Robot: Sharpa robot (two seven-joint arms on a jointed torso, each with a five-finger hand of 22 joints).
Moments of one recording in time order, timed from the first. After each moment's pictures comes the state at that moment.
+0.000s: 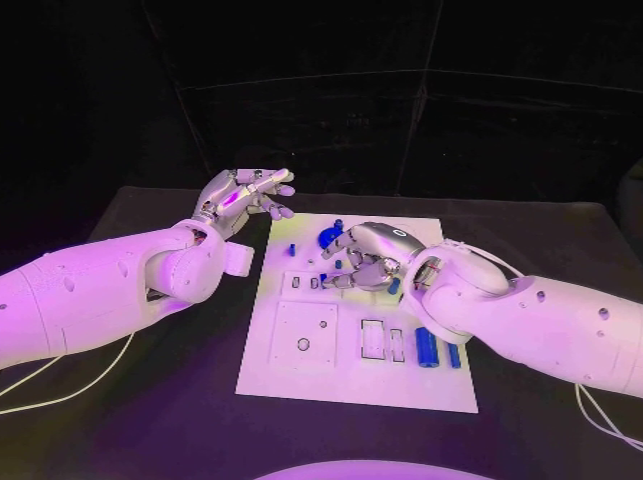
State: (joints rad) left arm 1.20 -0.86 -0.08 1.43 0.01 -0.23 0.59; left_hand 1.16 0.10 0.19 -0.11 0.07 1.09 0.13 0.10 0.08 1.30 0.06 0.14 0.10 1.46 -0.02 0.58 0.42 0.17 1.22 0.10 0.53 0.22; right arm 1.13 -0.63 -0.01 1.55 -1.44 -0.36 -0.08; right_hand 1.27 -0.08 0.10 0.06 0.27 0.89 0.17 0.12 0.09 1.30 0.08 1.22 1.20 1.47 0.01 1.46 1.31 0.04 1.42 0.12 1.48 1.31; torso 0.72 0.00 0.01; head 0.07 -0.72
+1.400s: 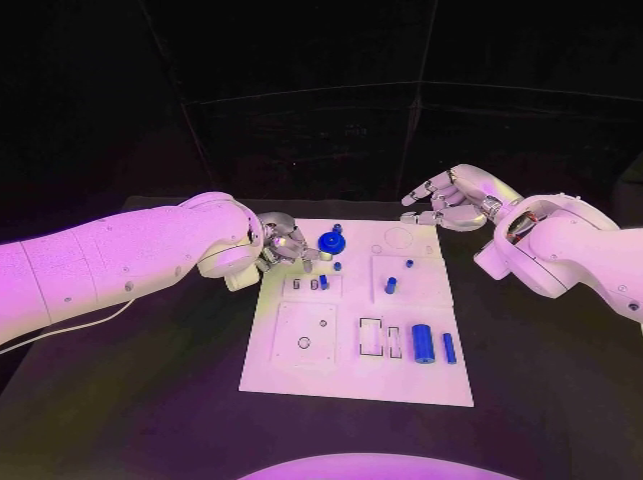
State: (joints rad) left arm 1.31 -0.68 -0.12 1.36 -0.83 0.05 -0.43; left_hand 1.06 0.06 -0.19 0.27 0.05 0.96 0.05 0.57 0.44 1.32 -0.02 1.15 1.04 1.46 -0.08 1.56 1.31 0.09 1.45 0.02 1.37 1.18; right arm 1.25 -0.87 -0.01 1.53 -0.98 -0.34 0.03; right_hand 1.29 -0.06 0.09 0.06 0.28 0.91 0.16 0.14 0.09 1.30 0.07 1.21 1.19 1.47 0.00 1.44 1.31 0.04 1.40 0.11 1.46 1.31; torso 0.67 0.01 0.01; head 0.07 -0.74
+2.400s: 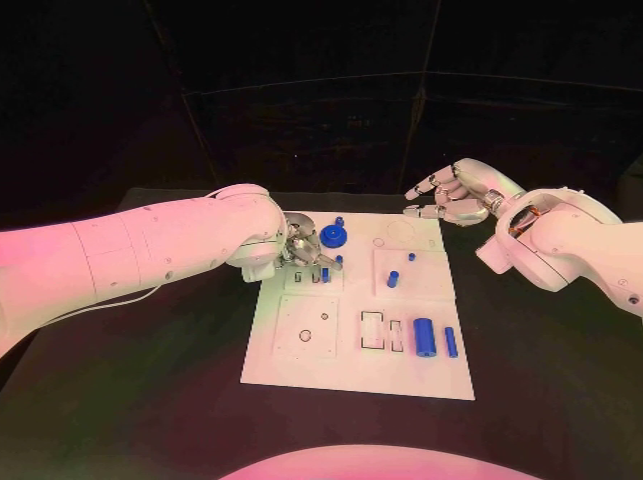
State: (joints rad) left arm 1.33 -0.57 -0.16 1.28 -0.91 0.15 -0.50; left_hand 1.11 0.09 -0.20 0.27 0.05 0.93 0.05 0.61 0.47 1.32 -0.02 1.17 1.05 1.46 -0.08 1.56 1.31 0.08 1.45 0.02 1.38 1.21; right arm 1.25 -0.86 -0.01 1.51 -0.99 -0.34 0.00; right_hand 1.30 -0.05 0.08 0.06 0.31 0.91 0.16 0.15 0.09 1.28 0.08 1.19 1.17 1.47 0.00 1.41 1.29 0.05 1.37 0.11 1.44 1.30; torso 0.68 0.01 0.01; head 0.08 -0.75
